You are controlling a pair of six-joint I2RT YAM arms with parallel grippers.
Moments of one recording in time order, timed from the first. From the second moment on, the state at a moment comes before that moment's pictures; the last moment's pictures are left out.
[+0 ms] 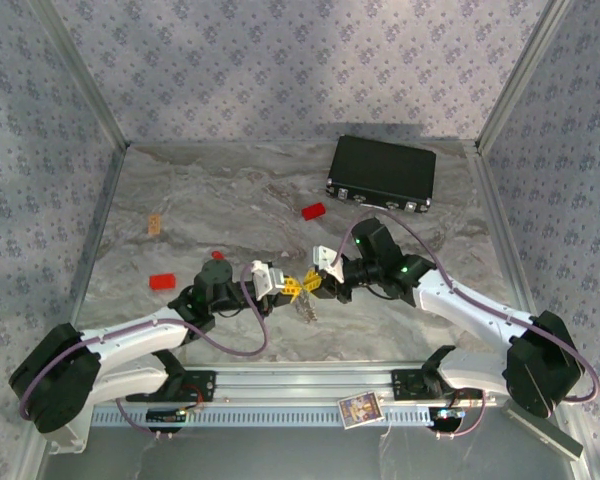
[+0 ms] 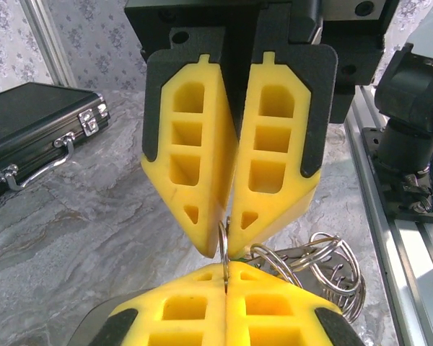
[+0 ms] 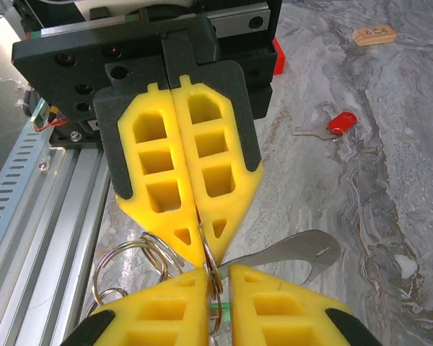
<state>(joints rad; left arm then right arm) -0.81 1.08 0.33 0.56 0.55 0.14 0.69 1.19 0.75 -0.22 -0.73 -0.51</state>
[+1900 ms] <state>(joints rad) -0.81 1.02 0.33 0.47 0.56 0.16 0.75 1.21 0.83 -0.37 -0.65 -0.56</state>
